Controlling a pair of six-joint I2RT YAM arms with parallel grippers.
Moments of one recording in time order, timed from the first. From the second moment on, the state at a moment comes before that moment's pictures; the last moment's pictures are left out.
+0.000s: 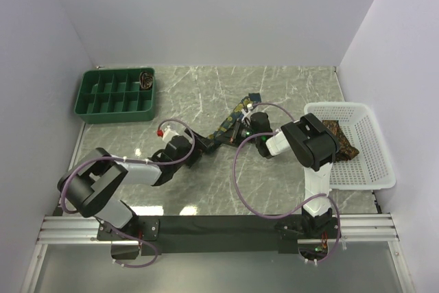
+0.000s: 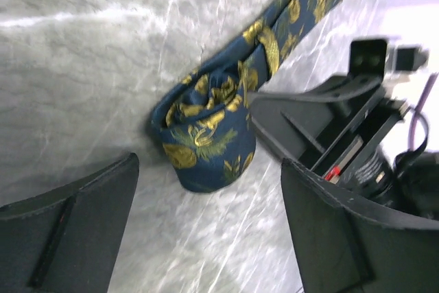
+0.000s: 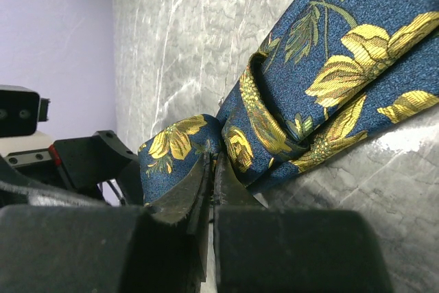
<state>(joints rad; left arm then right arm) -0.70 1.50 0.44 0.52 -0.19 -1.31 0.46 2.03 0.77 0.80 -0.56 0.96</state>
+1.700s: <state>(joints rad) -0.73 1.60 0.57 0.45 -0.25 -1.21 0.47 2.02 0.82 0.71 -0.59 0.85</state>
